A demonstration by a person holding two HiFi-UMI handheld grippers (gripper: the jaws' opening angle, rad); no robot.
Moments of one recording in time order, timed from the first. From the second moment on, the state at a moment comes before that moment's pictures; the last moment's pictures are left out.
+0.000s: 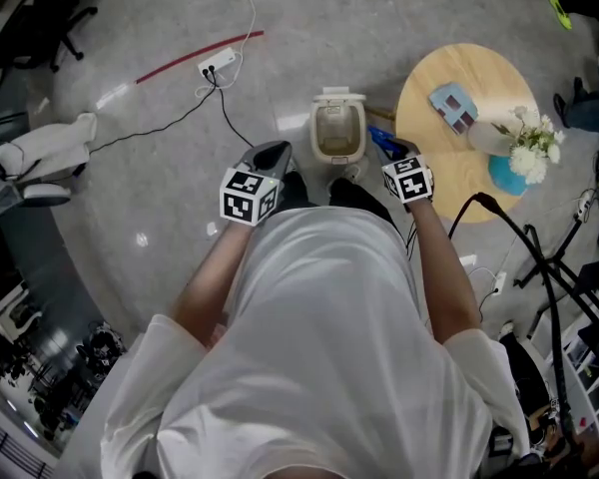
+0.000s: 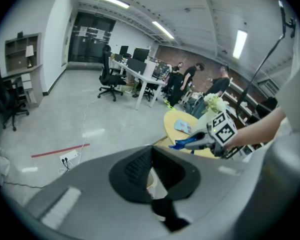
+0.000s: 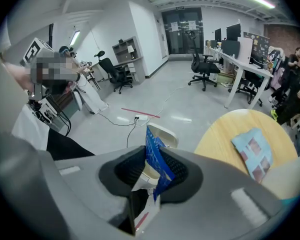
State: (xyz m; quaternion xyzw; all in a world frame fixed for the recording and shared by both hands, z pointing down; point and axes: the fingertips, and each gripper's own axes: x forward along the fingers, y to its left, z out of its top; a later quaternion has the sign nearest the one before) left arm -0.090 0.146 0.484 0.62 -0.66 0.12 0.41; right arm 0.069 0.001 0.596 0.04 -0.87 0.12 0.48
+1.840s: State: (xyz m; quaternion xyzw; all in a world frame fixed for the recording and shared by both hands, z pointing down) left arm -0.102 0.195 0.567 0.63 -0.63 0.19 0.41; right arm 0.022 0.066 0.684 0.01 -0.86 0.17 0.48
